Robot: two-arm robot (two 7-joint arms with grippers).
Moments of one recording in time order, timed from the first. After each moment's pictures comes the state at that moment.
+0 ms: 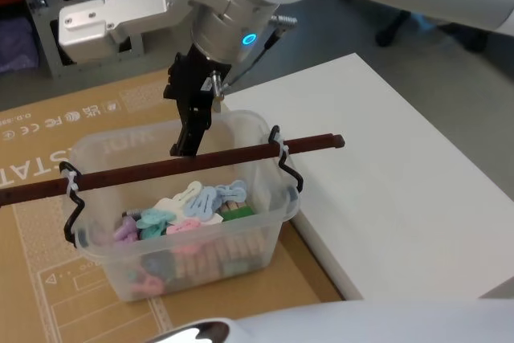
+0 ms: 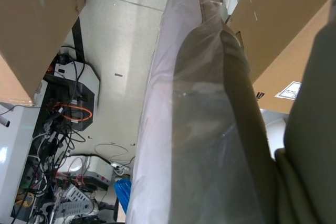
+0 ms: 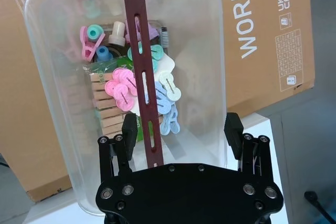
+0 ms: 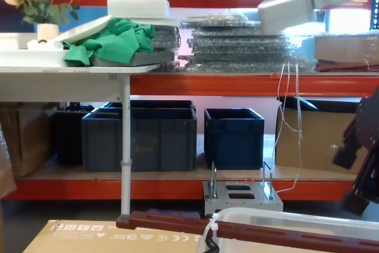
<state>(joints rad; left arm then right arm) -1.47 0.98 1.56 -0.90 0.05 0.15 -1.47 1.25 0.82 -1.27 -1.75 -0.40 -0.39 1.23</state>
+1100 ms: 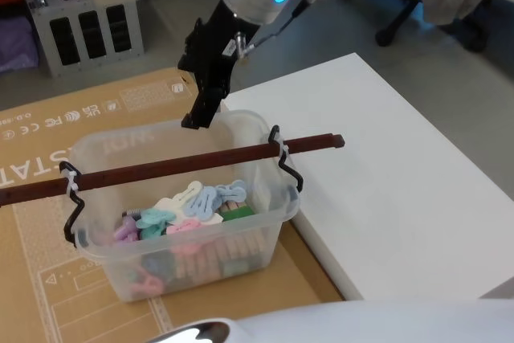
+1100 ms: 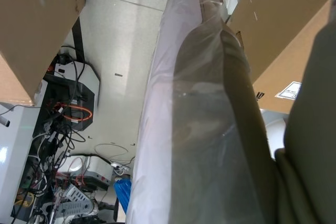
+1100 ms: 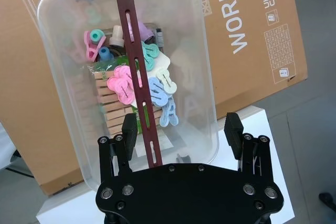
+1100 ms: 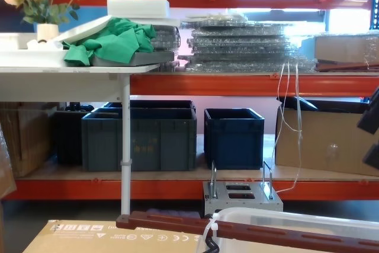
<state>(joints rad) -1.47 0.98 1.56 -0.90 0.05 0.15 -1.47 1.24 0.90 -1.16 -1.78 -0.29 -0.40 1.26</state>
